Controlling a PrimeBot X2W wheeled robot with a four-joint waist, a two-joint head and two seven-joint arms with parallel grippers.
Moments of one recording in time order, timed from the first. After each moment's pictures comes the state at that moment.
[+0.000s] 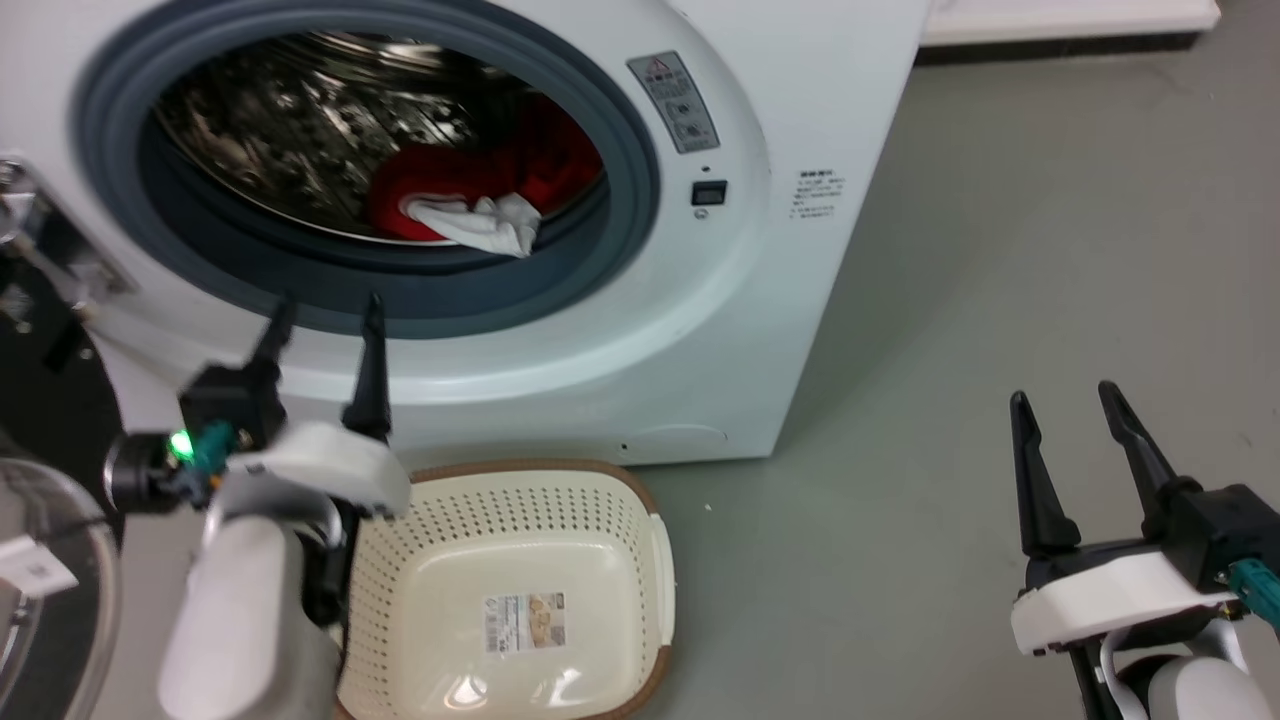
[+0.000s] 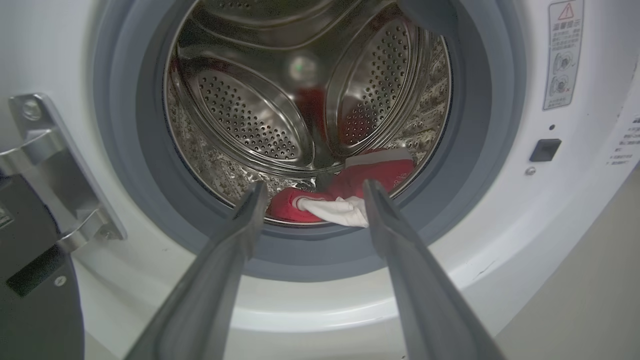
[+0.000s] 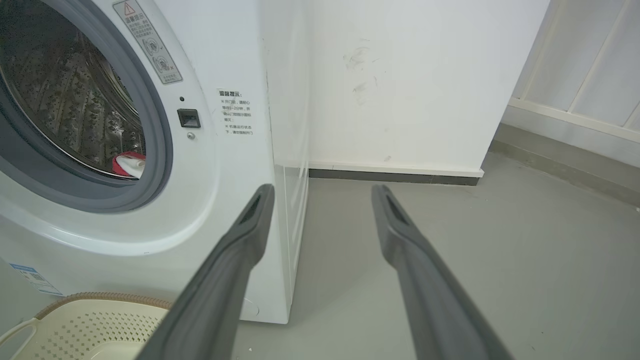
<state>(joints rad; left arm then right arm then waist) -0.39 0.13 0.03 0.36 -0.10 -0.08 -0.20 -0.06 -0.05 -0.04 -0.02 0.02 0.13 -0.12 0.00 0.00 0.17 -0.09</state>
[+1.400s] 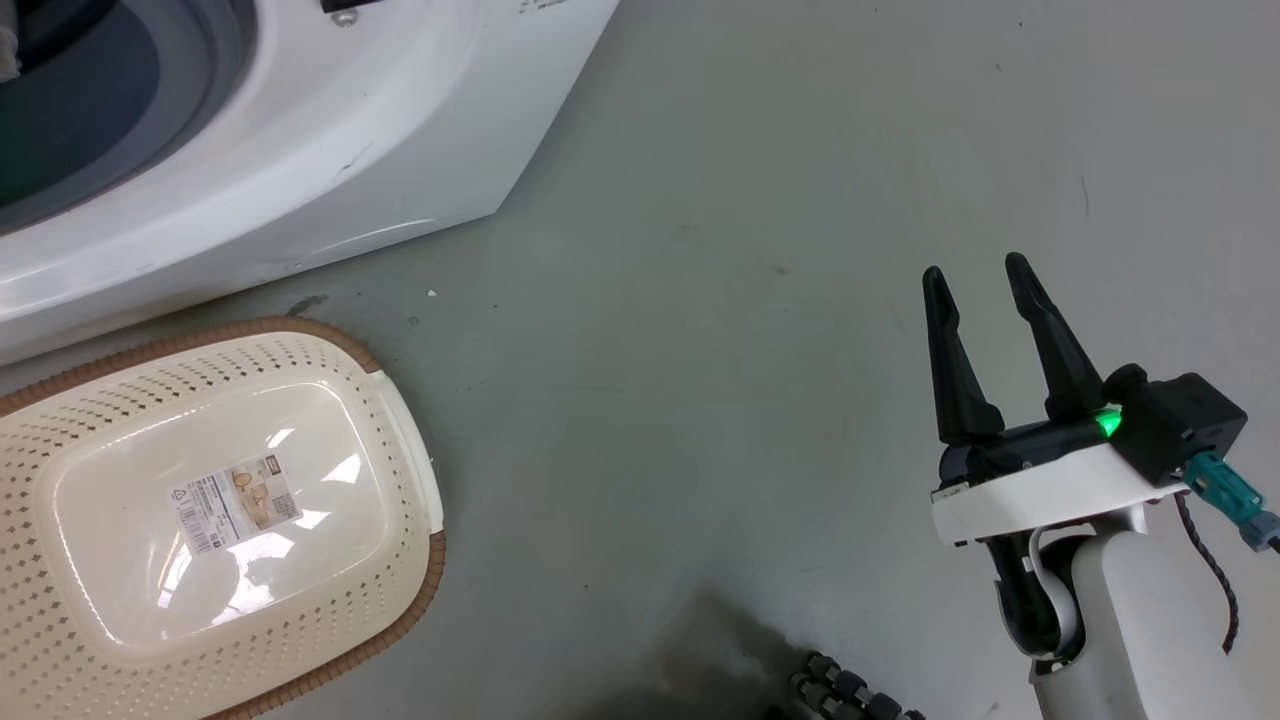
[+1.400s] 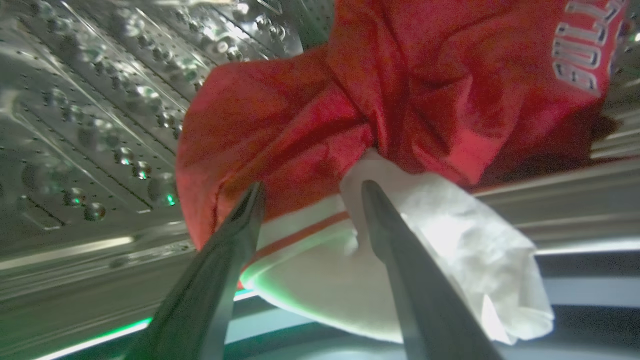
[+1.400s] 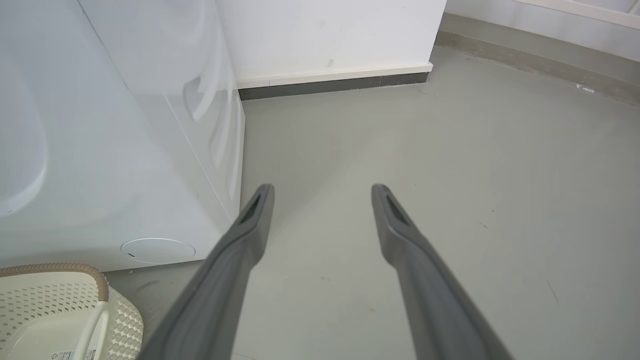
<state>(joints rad) -1.18 0.60 0.00 0.61 -0.16 -0.12 0.77 -0.31 -0.05 0.11 0.15 0.23 0.13 -0.26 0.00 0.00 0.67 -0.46</state>
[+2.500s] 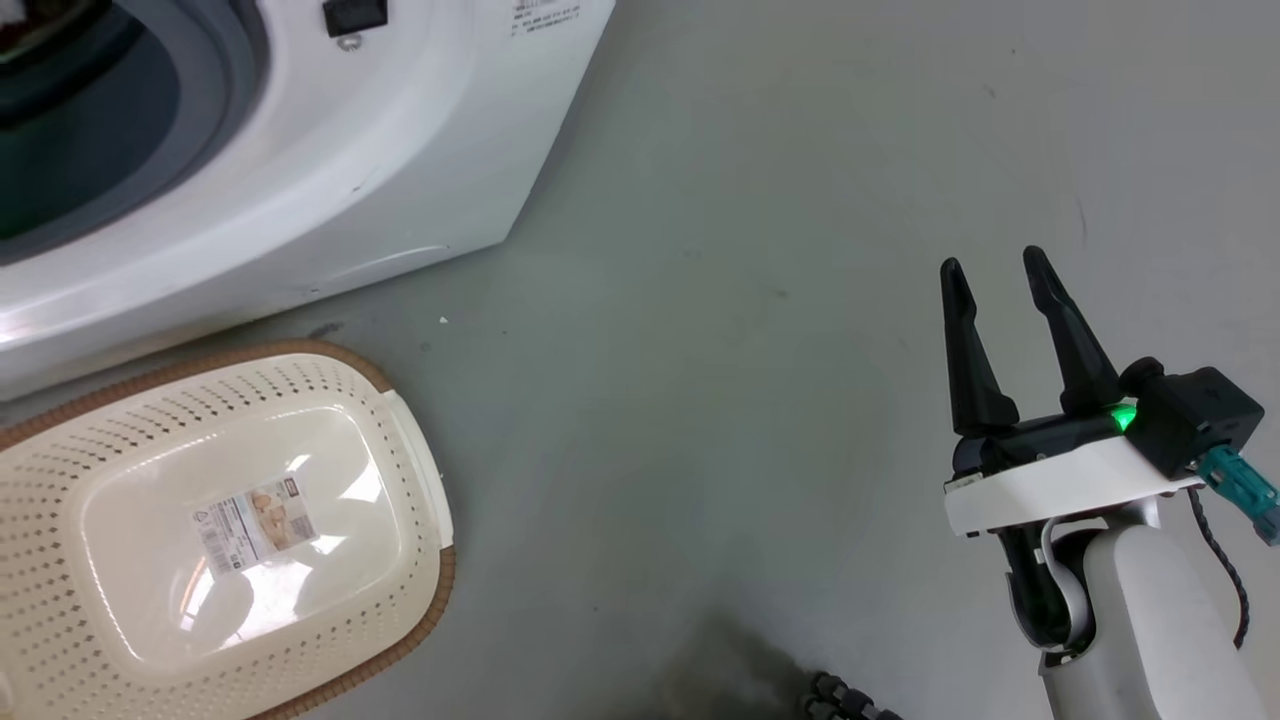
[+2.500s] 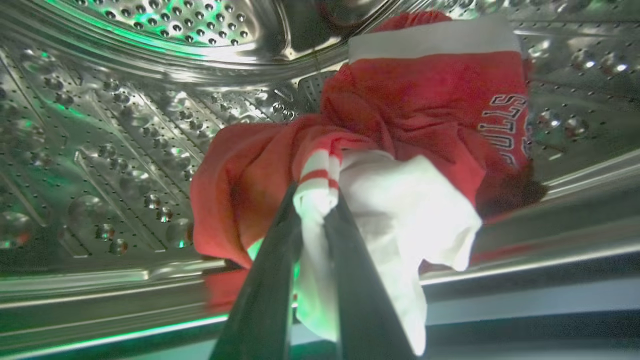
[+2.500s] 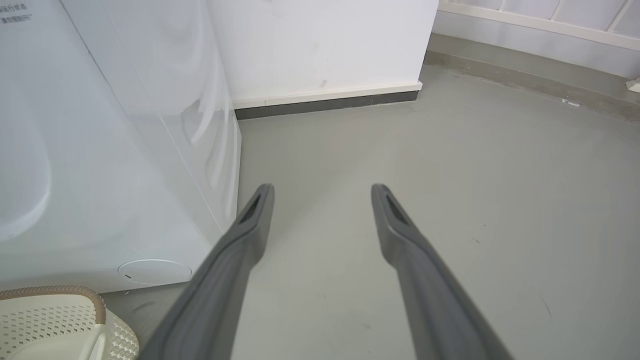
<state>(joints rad) -1.04 0.58 0.01 0.51 -0.18 -0.03 0.52 -0.32 -0.05 0.09 0.16 0.23 0.13 -0.26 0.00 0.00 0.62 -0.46</state>
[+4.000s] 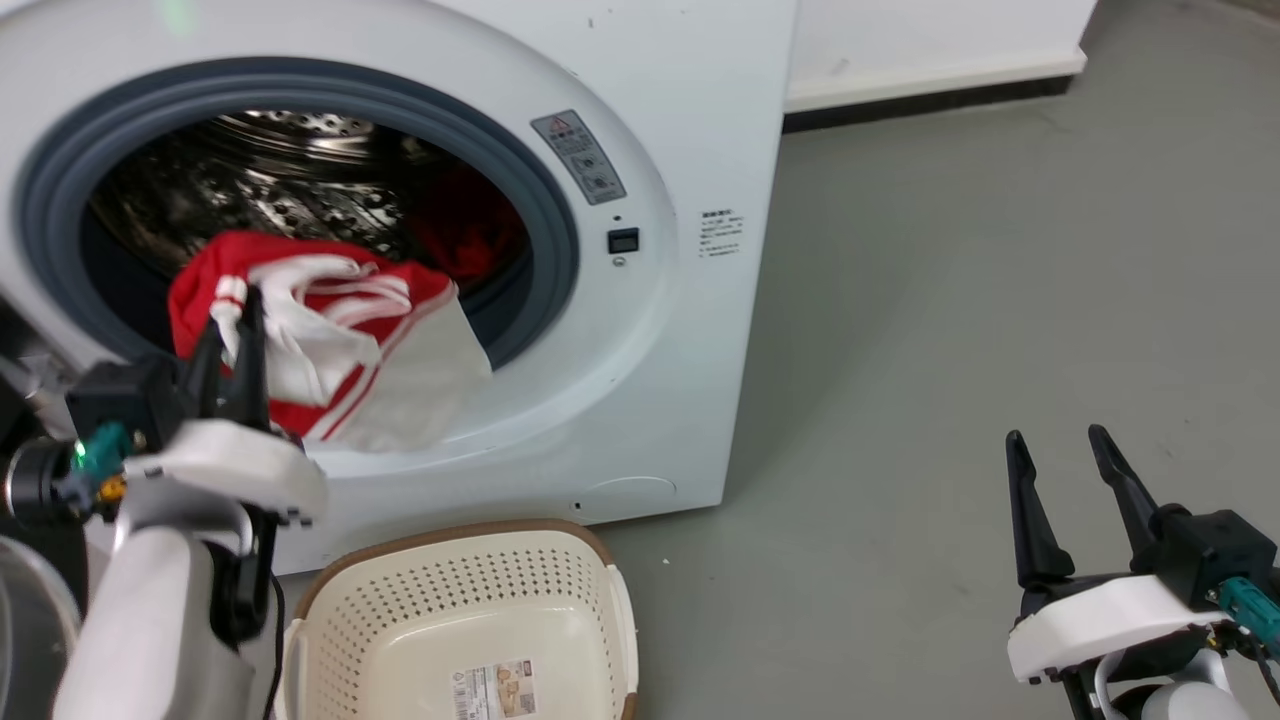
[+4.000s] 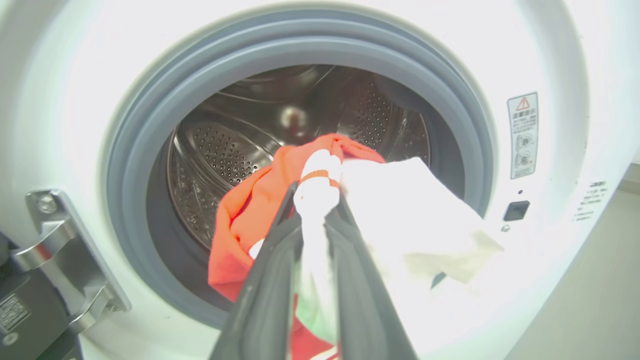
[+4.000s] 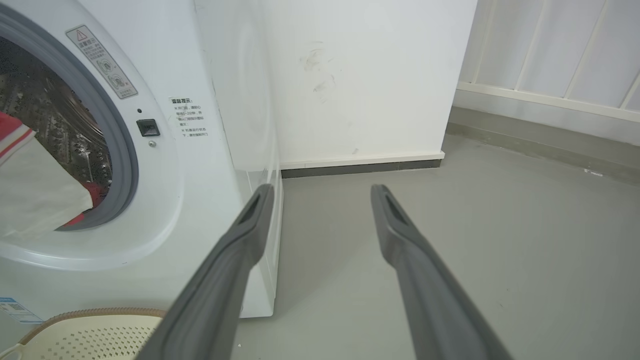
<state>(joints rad) -0.38 0.31 -0.03 0.31 -0.29 -0.02 -0.16 -0.04 -0.05 -0.05 0.07 0.08 0.13 -0.13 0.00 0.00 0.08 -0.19</state>
